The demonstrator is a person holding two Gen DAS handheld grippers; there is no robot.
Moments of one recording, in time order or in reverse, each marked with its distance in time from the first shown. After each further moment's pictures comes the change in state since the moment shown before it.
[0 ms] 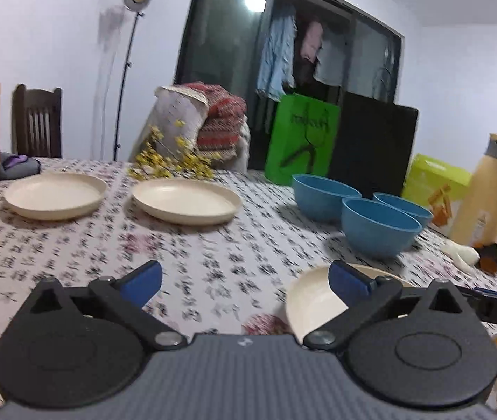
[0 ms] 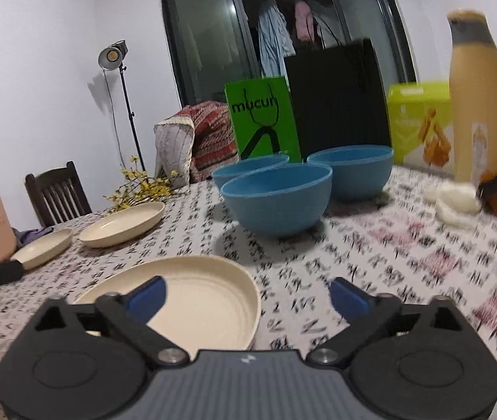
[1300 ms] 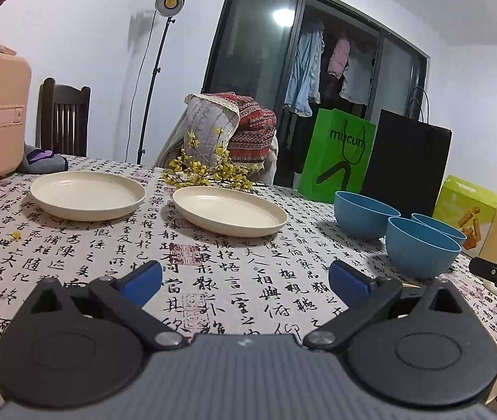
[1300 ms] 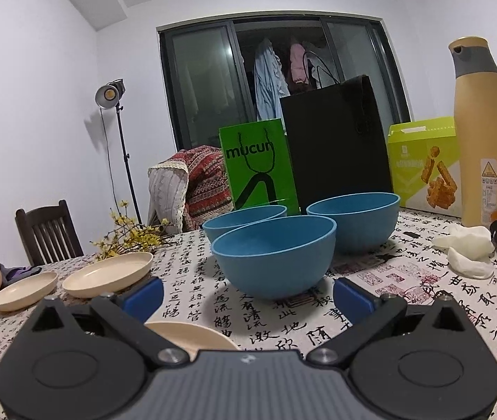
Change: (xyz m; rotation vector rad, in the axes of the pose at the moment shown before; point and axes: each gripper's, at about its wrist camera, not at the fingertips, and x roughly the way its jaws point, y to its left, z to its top) left arm 0.016 0.048 -0.006 -0.061 -0.048 0.050; right arm 0.038 -0.006 0.013 0.029 -0.139 -0.009
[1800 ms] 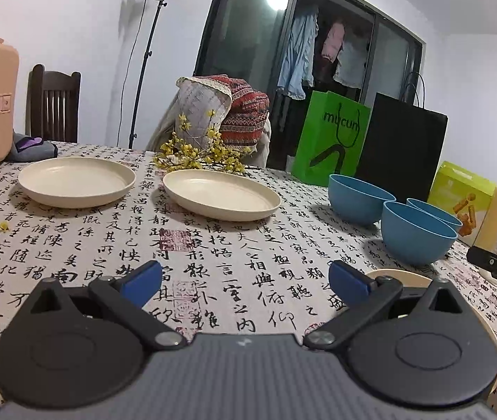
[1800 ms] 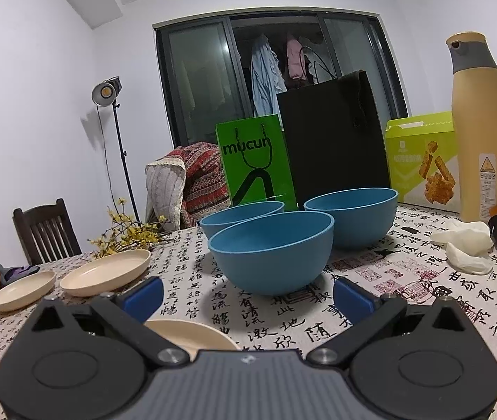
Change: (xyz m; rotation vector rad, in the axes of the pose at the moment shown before) left arm 0.011 0.000 0.000 0.008 0.065 -0.029; right arm 0.001 -0.001 -0.001 0.008 0.002 -0.010
